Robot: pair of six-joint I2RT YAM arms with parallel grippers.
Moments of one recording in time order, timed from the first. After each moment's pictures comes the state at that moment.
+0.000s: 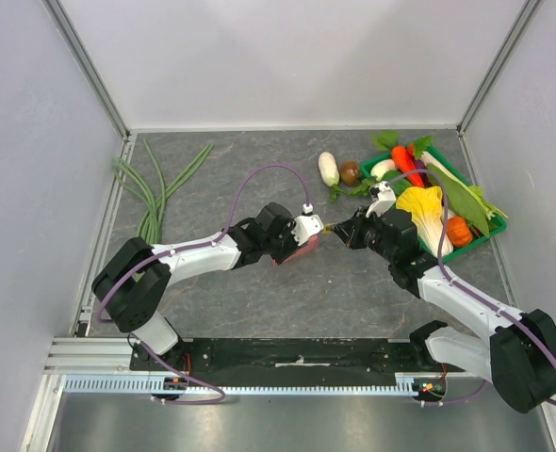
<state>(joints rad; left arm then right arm) -0.82 1.62 0.92 -0.08 0.08 0.33 0.46 1.09 0.49 0.27 -0.16 0.52</state>
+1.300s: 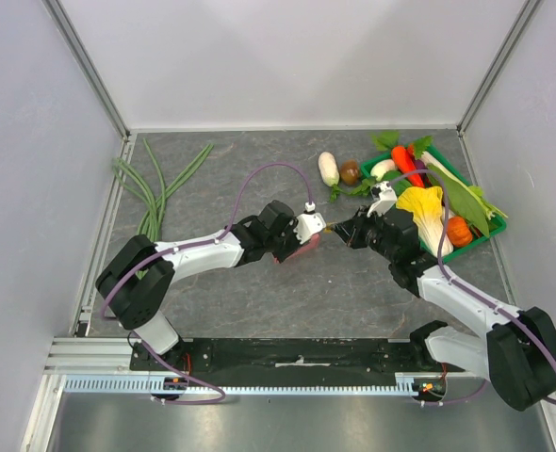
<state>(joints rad) -0.82 1.64 0.95 -0.09 0.07 0.33 0.44 1.10 0.48 0.30 -0.19 0.53</state>
